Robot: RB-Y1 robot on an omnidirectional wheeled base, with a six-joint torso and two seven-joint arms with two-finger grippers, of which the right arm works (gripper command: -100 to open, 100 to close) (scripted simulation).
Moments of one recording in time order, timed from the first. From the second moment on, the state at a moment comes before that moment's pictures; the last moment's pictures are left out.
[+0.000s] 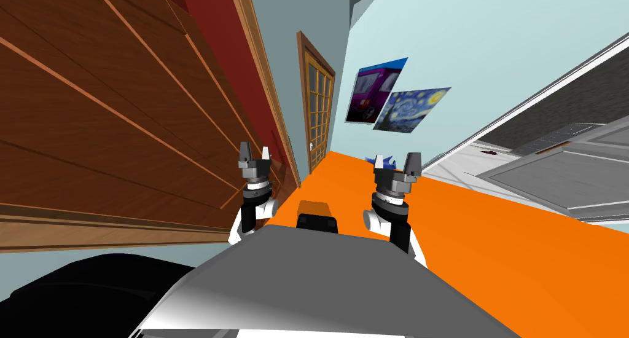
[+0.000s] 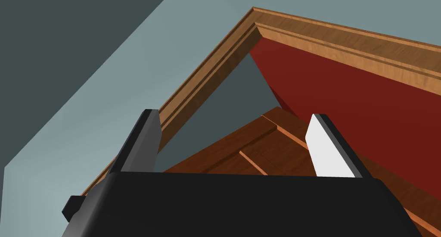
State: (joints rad) arm 0.46 -0.02 0.00 -2.31 0.10 -0.63 -0.08
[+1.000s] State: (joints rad) arm 0.39 -0.07 0.07 -2.08 0.16 -0.68 0.08
